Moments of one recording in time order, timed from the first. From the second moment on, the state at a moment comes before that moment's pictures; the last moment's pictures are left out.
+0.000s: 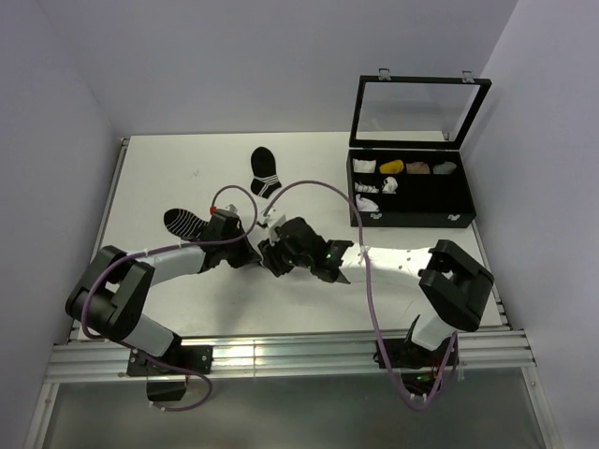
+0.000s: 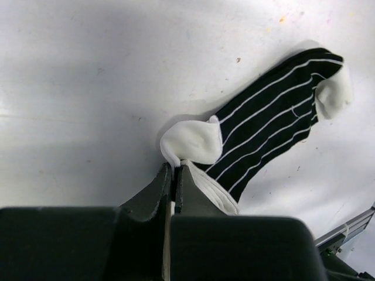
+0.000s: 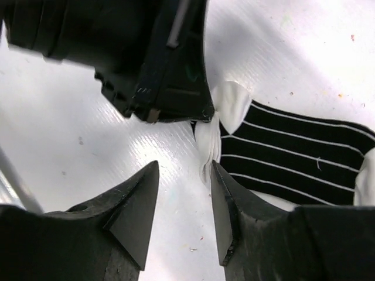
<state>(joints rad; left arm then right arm) -0.50 1.51 0.63 0.01 0.12 -0.89 0.97 1.58 0.91 0.06 0.00 0.19</state>
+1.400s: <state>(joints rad) -0.50 1.51 0.72 -0.23 0.12 -0.92 1.18 1.88 0.94 0.25 0.41 -0.04</state>
